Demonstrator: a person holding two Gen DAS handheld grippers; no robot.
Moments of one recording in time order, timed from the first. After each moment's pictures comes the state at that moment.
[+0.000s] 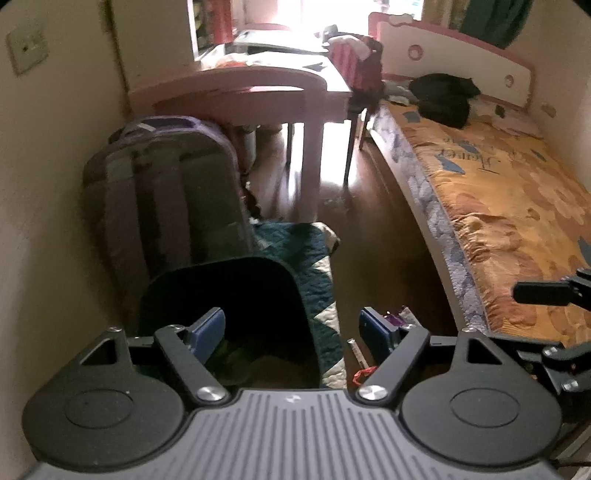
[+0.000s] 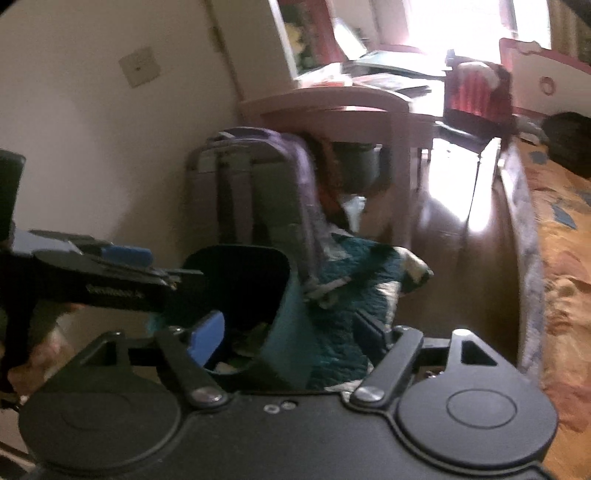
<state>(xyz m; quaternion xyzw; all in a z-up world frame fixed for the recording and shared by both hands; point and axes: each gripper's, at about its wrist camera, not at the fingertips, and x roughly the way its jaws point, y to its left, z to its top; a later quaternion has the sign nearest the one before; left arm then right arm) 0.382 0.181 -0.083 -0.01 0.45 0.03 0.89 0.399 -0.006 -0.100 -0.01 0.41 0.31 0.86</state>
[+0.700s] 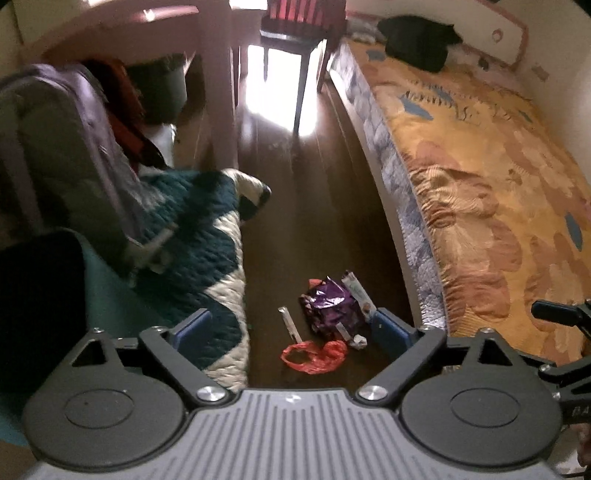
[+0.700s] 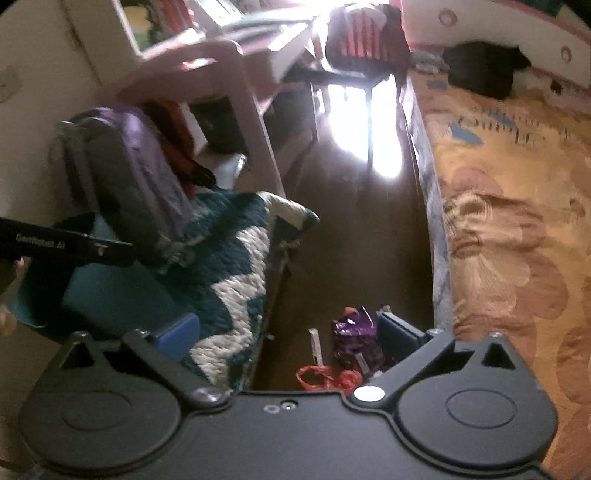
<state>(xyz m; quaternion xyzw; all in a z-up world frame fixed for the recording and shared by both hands) 0.498 0.025 -0.208 -0.04 0.54 0.00 0.84 0.471 -0.204 -0.215 0.01 0.47 0.20 0.86</state>
